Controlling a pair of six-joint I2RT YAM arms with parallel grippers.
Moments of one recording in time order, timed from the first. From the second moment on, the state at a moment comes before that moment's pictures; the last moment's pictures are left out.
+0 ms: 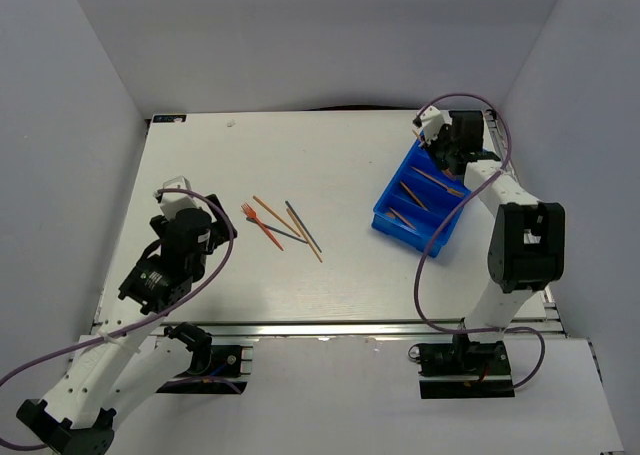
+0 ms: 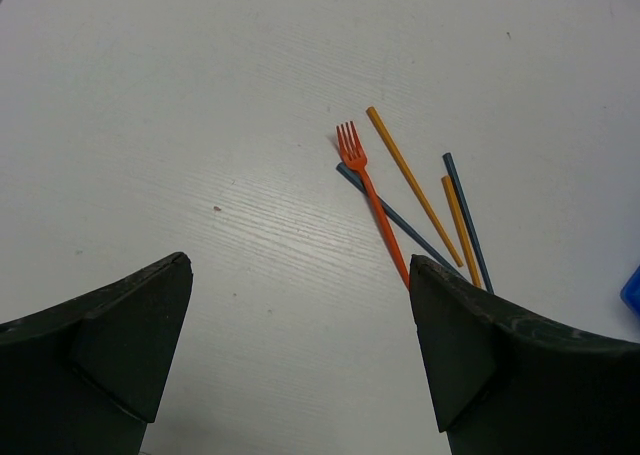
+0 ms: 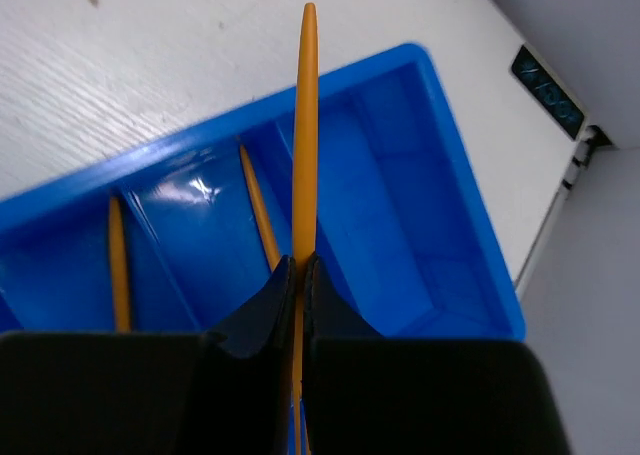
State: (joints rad) left arm -0.53 0.70 0.83 -0.67 -0.63 -0.57; right arm 0.10 1.73 1.29 -0.15 -0.15 -0.62
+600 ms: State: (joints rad) left arm -0.53 0.71 0.83 -0.67 -0.63 -0.57; right arm 0.03 1.82 1.16 0.01 -0.31 -0.76
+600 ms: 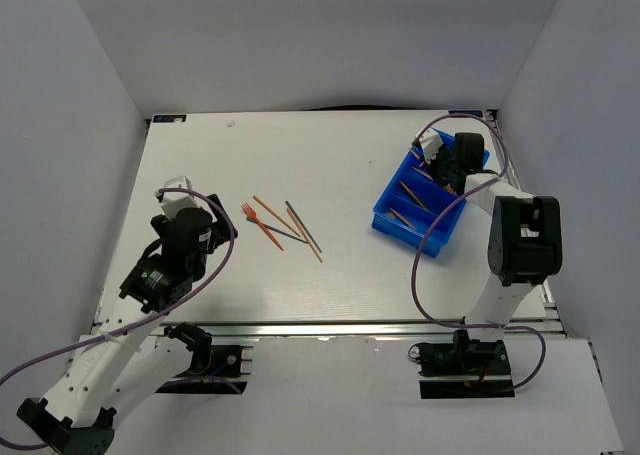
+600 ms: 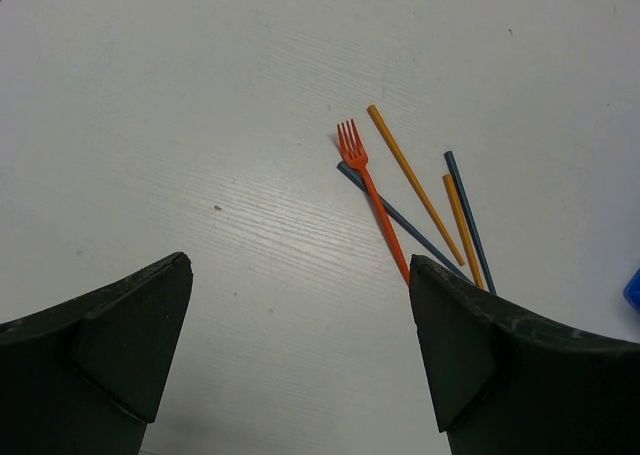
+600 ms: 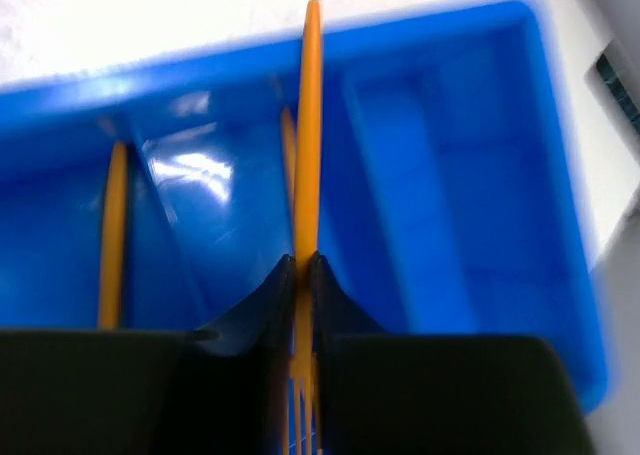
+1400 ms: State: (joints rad) left arm -0.53 1.27 0.98 -0.65 -0.55 -0.77; right arm 0.33 1.19 1.15 -0.10 -0.06 -0.04
